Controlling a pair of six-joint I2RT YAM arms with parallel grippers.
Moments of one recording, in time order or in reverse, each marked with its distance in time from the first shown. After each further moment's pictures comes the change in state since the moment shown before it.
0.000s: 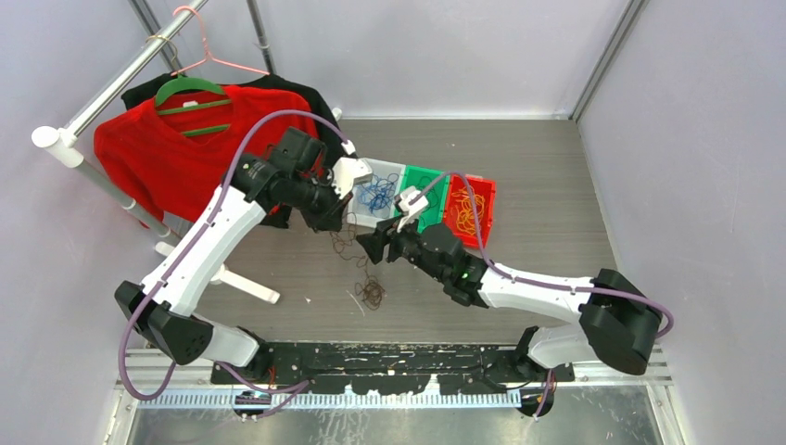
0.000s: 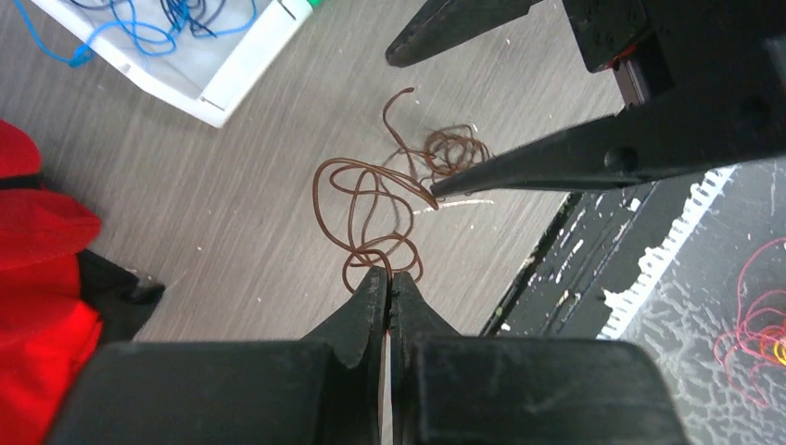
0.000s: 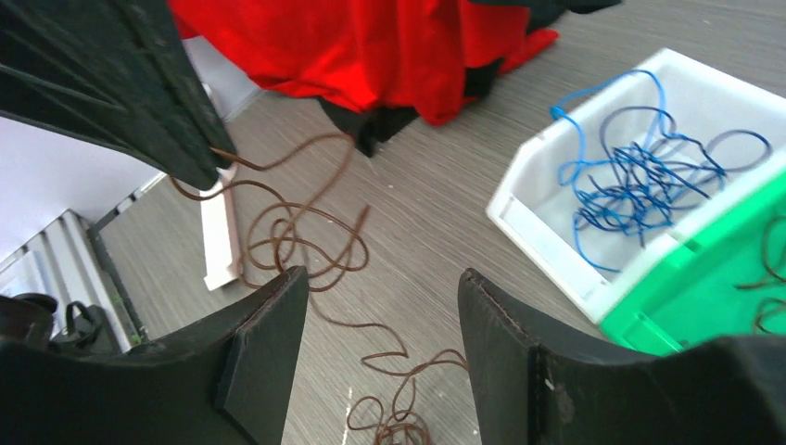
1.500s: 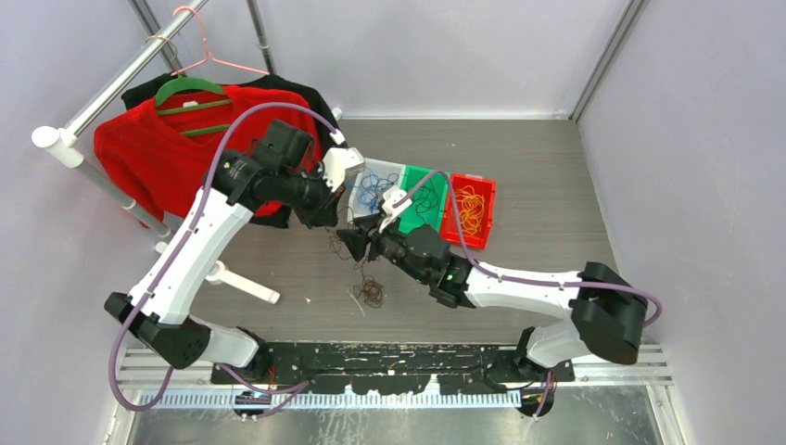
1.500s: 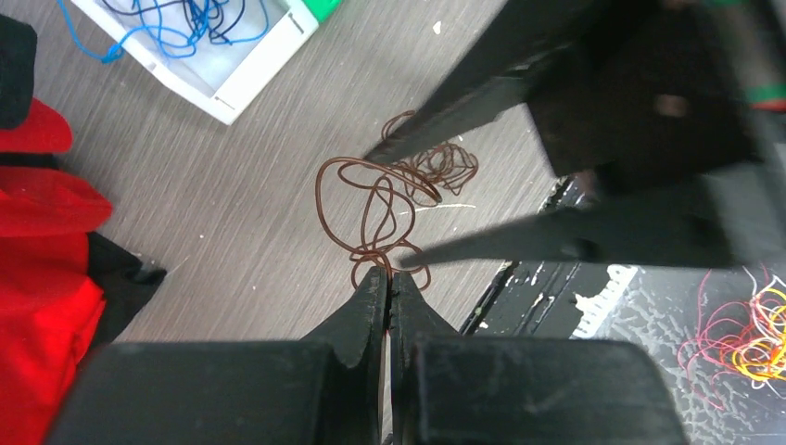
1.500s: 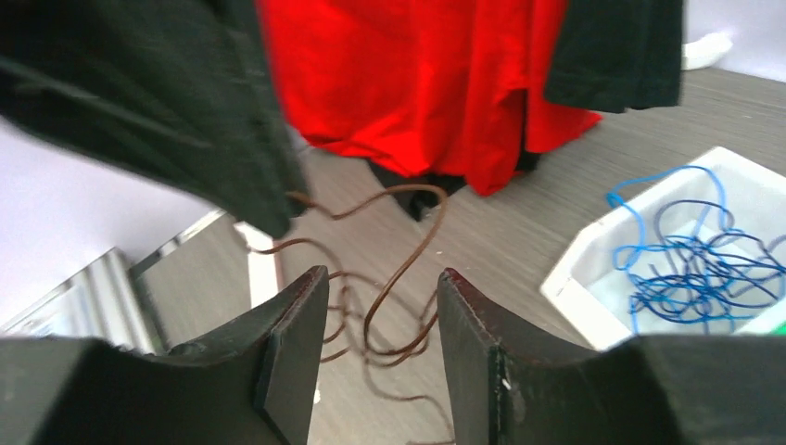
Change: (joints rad) left arm 0.000 -0.026 0.097 -0.084 -0.014 -0.061; right arm 0.111 0.060 0.103 0.098 0.028 -0.056
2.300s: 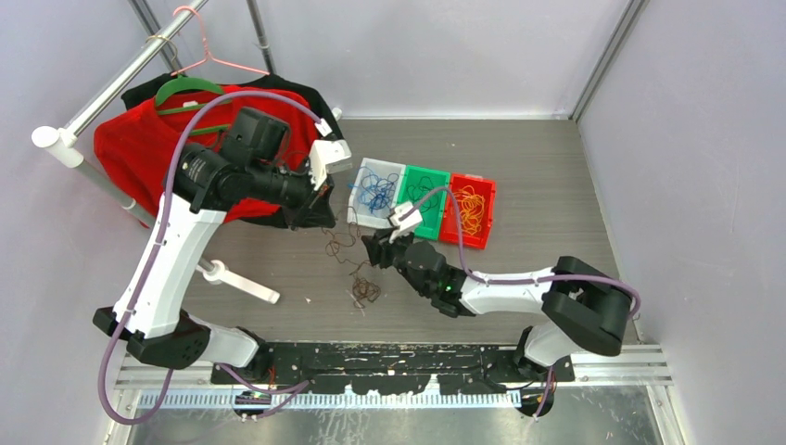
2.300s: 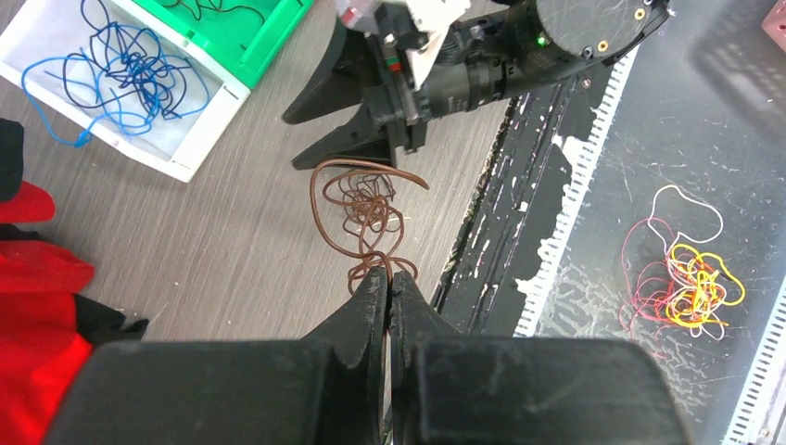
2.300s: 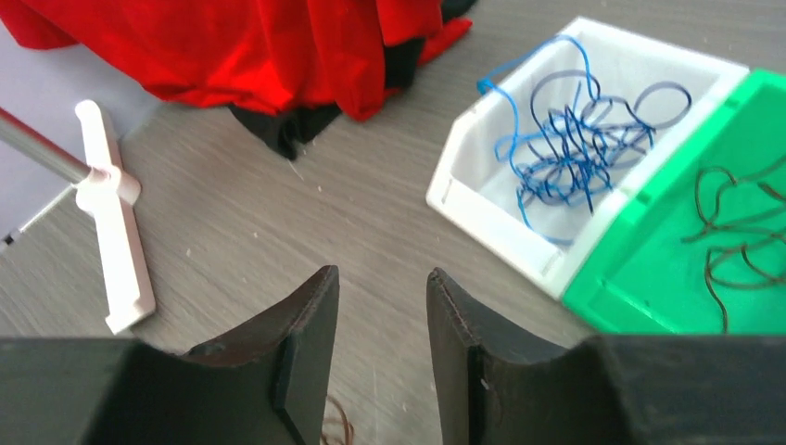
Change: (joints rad) left arm 0.000 0.000 0.273 -0.201 0.201 0.062; right arm -0.002 0.139 -0.101 0.125 0.267 0.007
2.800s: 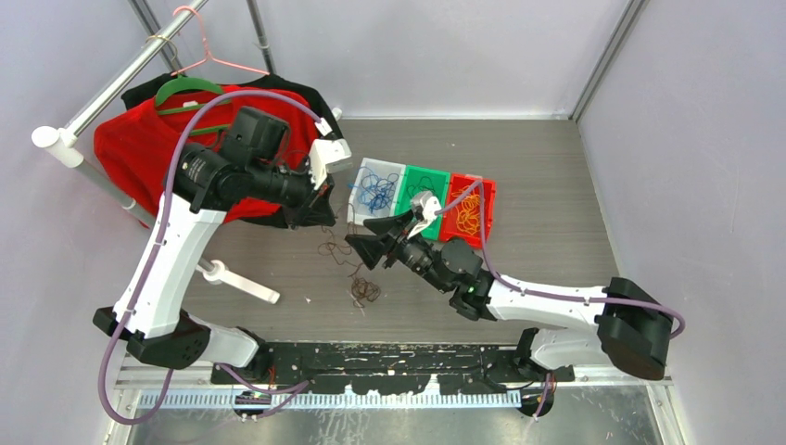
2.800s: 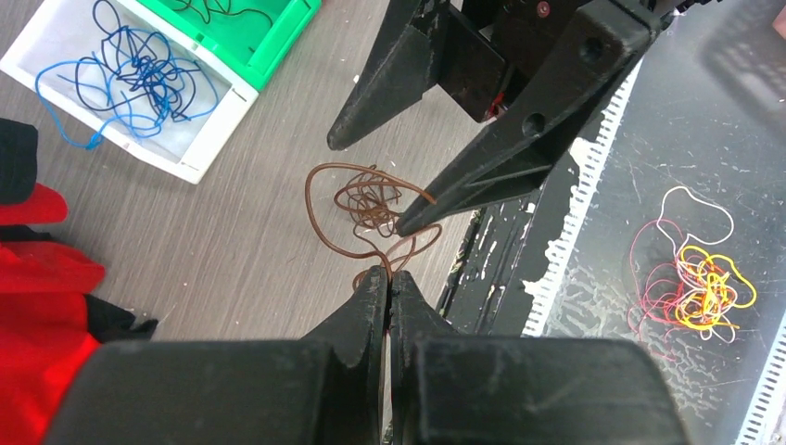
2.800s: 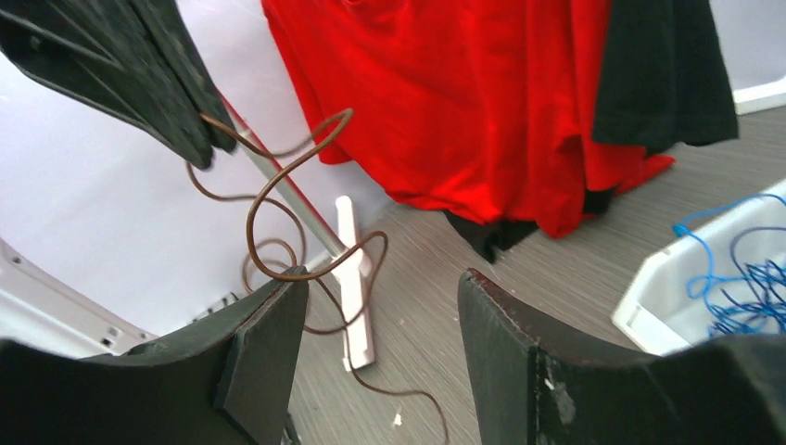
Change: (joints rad) left arm 0.000 0.000 0.002 0.009 -0.008 0.010; right arm 0.000 -0.277 -0.058 0.067 -0.287 0.117
